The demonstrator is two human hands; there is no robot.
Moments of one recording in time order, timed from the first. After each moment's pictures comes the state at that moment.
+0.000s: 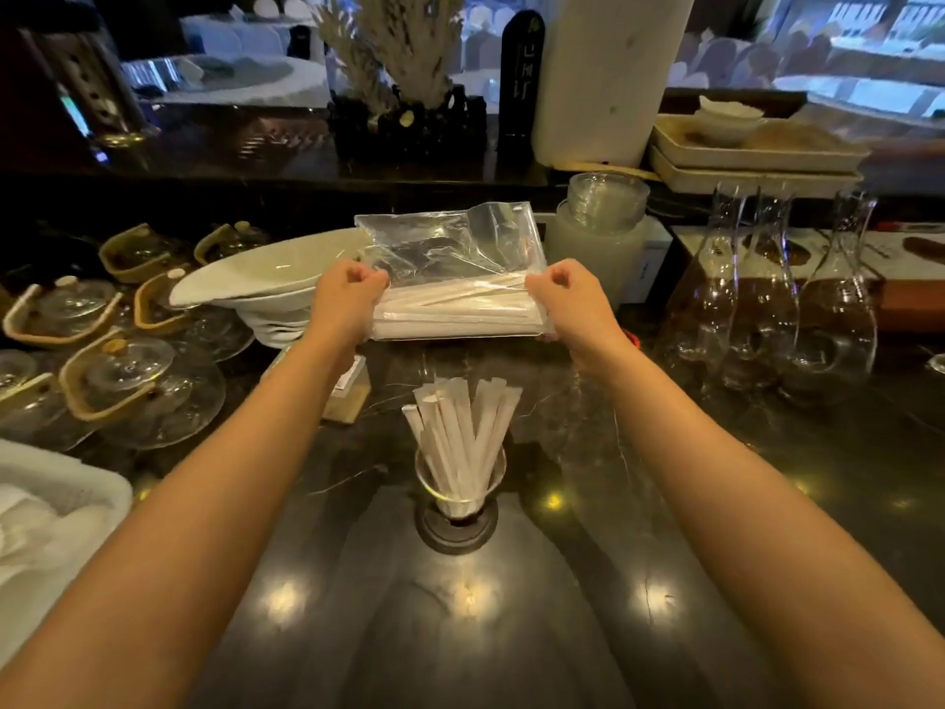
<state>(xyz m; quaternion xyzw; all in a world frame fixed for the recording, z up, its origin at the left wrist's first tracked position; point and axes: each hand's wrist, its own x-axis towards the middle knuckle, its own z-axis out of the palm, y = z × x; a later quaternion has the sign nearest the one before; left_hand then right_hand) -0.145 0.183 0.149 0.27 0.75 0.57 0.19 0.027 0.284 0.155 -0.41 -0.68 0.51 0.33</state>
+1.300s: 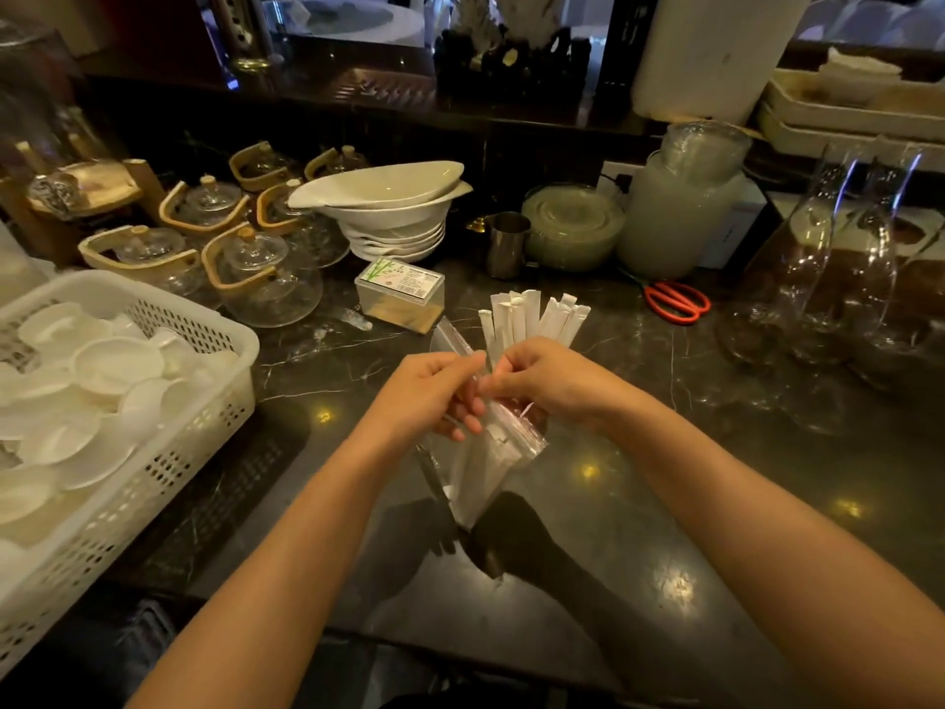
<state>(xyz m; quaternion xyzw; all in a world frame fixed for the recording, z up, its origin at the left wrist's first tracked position) -0.036 0.025 0.122 0.30 0.68 0.55 0.39 0.055 0.139 0.138 -0.25 -0.80 0.54 -0.04</state>
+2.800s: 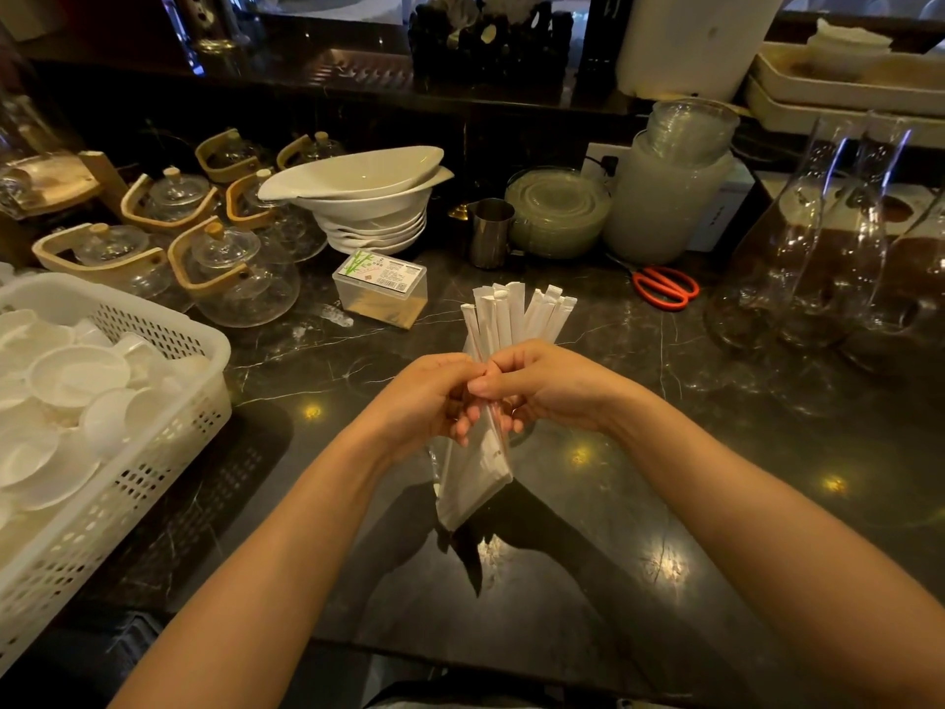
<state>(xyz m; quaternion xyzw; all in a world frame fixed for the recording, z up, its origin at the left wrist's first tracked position) -0.043 0.048 0.106 0.31 0.60 0.53 0.52 0.059 0.162 0.120 -0.18 -0.69 0.70 -0.09</state>
